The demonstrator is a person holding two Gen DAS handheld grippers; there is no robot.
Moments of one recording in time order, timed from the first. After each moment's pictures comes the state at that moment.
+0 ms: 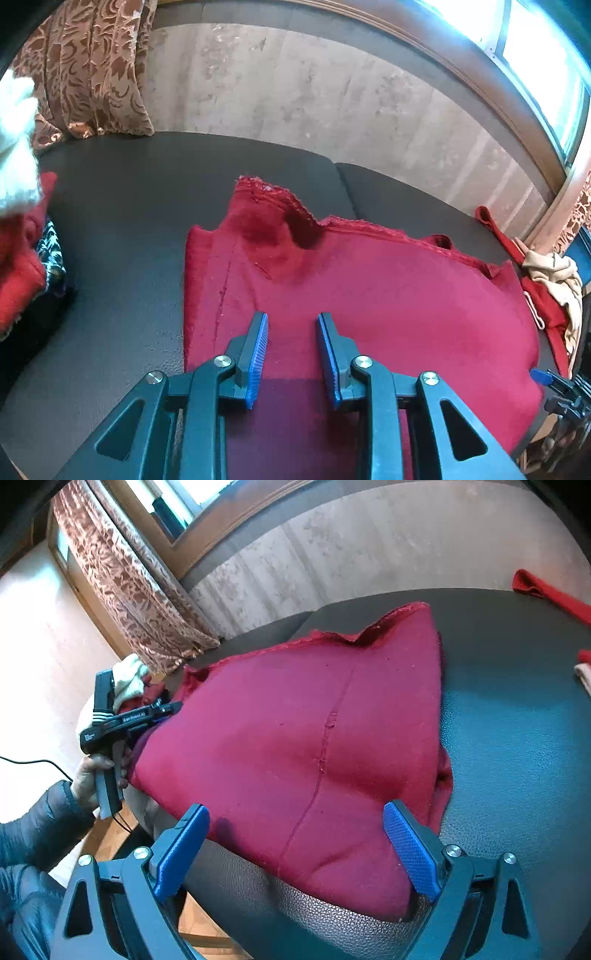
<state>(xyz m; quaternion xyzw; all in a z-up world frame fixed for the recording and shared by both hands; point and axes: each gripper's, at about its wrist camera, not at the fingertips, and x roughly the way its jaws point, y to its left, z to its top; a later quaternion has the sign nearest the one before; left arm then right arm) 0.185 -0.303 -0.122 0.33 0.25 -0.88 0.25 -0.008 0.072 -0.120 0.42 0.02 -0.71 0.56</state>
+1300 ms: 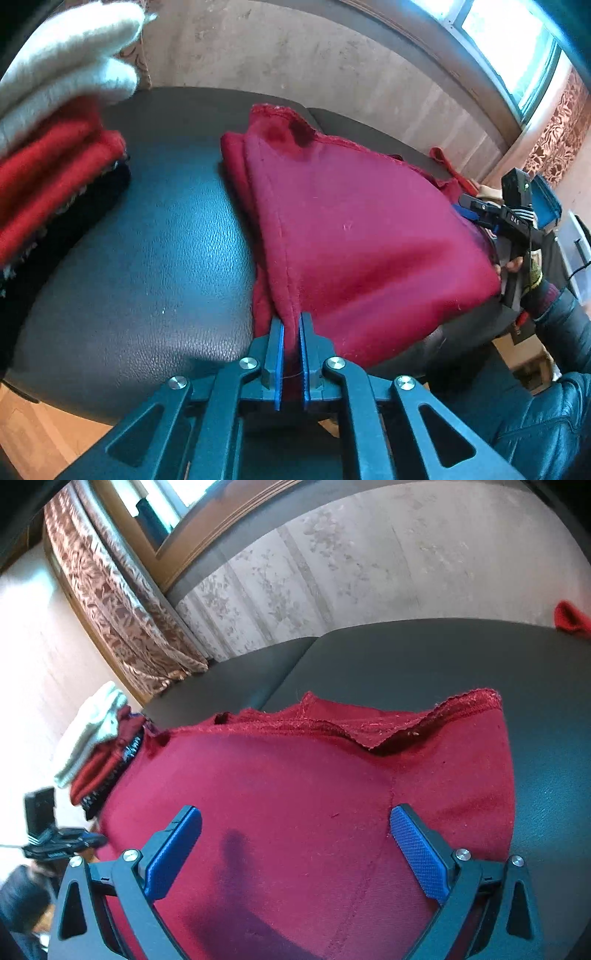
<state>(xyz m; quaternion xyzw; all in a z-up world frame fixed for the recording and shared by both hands) 0.297 -0.281 -0.135 0.40 0.26 -0.87 0.15 -0.068 -0.033 -0.113 0.40 0.04 -0.73 0.55</state>
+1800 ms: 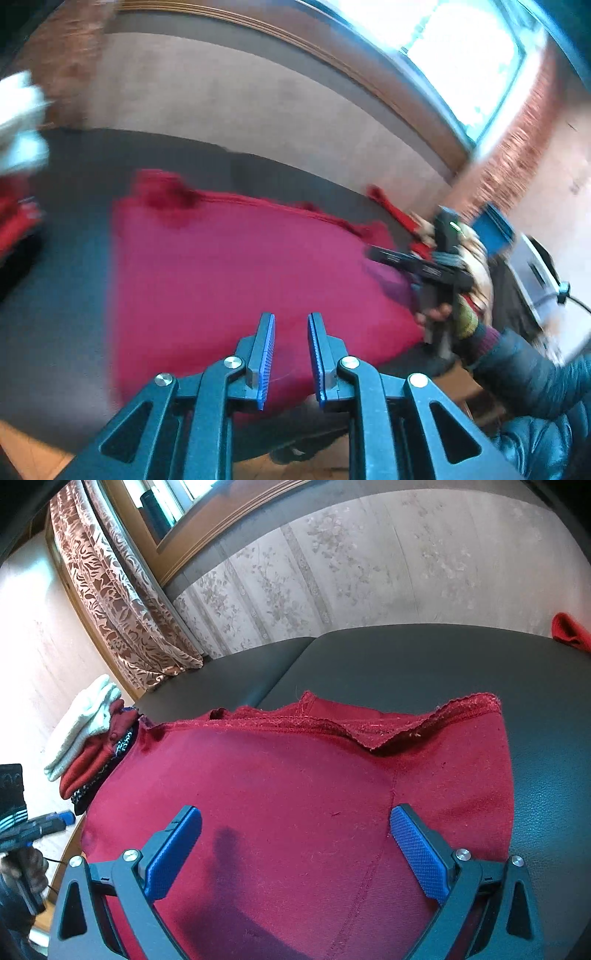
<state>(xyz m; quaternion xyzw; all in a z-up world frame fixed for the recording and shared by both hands) 0.240 -0.216 -0.097 0.31 0.27 -0.91 0.04 -0.062 -0.033 -0.114 0.39 0.04 -0.74 0.55</state>
